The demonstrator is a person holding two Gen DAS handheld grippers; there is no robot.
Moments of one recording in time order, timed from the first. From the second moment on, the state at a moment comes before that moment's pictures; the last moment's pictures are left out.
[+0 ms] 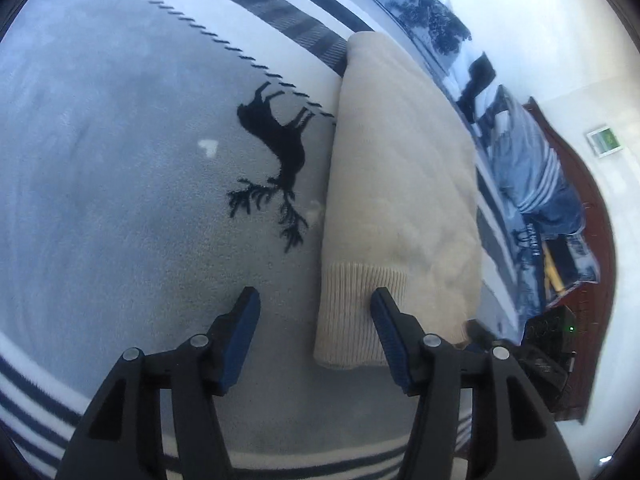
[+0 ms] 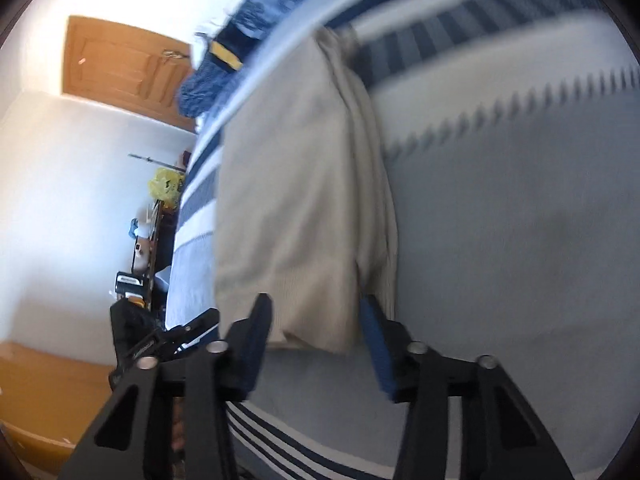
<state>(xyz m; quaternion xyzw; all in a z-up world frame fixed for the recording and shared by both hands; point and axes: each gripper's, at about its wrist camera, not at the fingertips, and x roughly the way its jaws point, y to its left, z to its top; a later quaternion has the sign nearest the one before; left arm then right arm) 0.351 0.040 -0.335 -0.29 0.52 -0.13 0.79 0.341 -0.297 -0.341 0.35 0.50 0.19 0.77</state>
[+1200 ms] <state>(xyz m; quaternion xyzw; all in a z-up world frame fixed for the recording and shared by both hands) 0.320 0.064 -0.299 -0.35 0.50 -0.21 0.76 0.308 -0.307 -0.361 0.43 0.47 0.25 0.73</state>
